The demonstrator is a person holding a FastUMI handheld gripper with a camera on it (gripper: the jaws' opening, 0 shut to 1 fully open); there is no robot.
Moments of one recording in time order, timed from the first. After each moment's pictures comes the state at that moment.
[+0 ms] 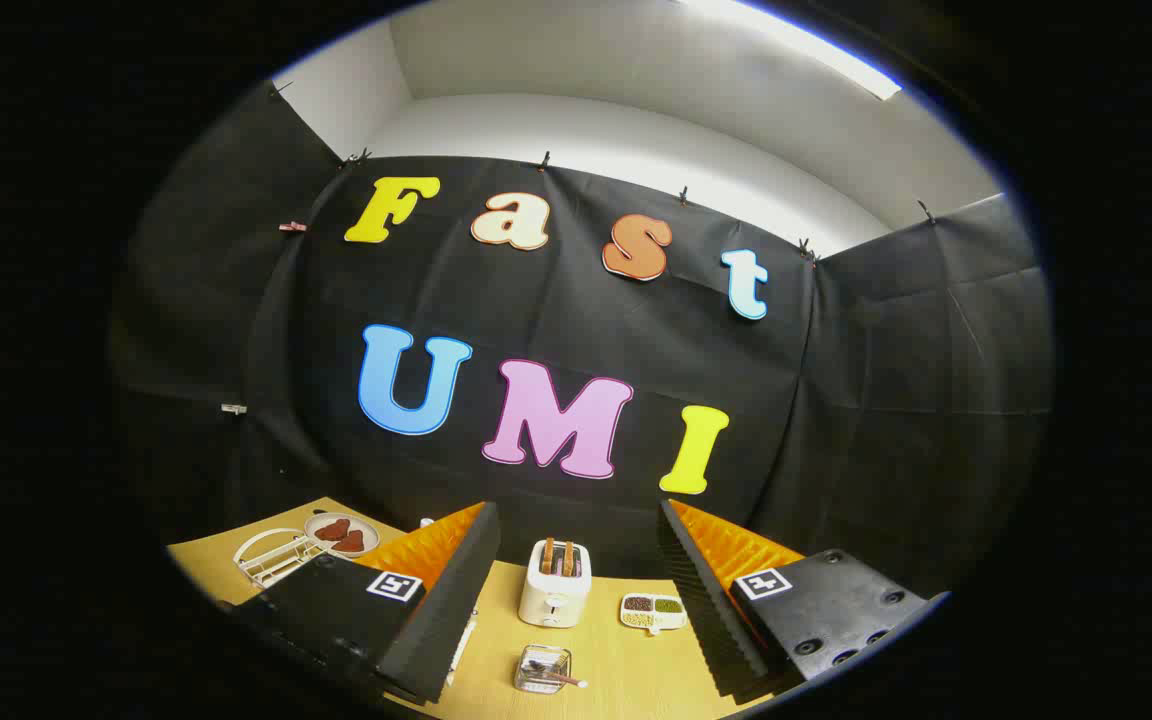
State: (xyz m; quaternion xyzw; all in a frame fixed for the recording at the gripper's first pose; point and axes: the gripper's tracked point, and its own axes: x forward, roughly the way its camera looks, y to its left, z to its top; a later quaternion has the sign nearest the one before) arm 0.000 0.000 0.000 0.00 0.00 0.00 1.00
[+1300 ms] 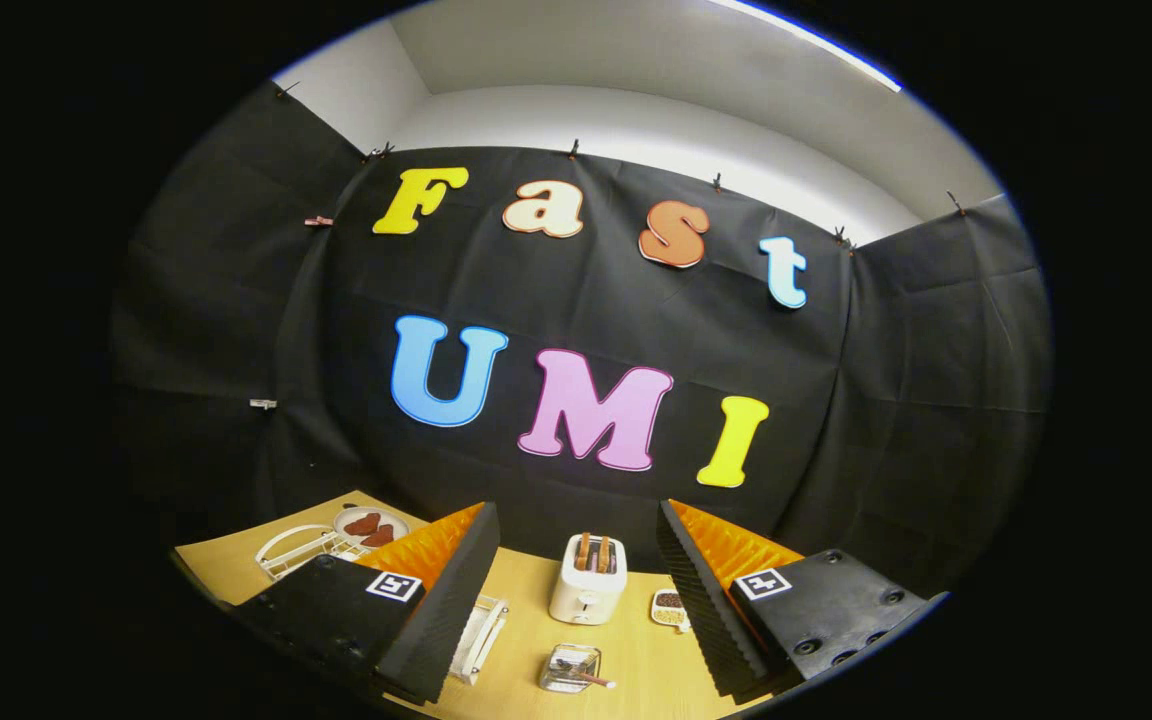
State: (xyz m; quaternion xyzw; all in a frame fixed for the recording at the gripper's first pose) arm 0.016 0.050 -0.008 0.01 0.03 0.08 1.00
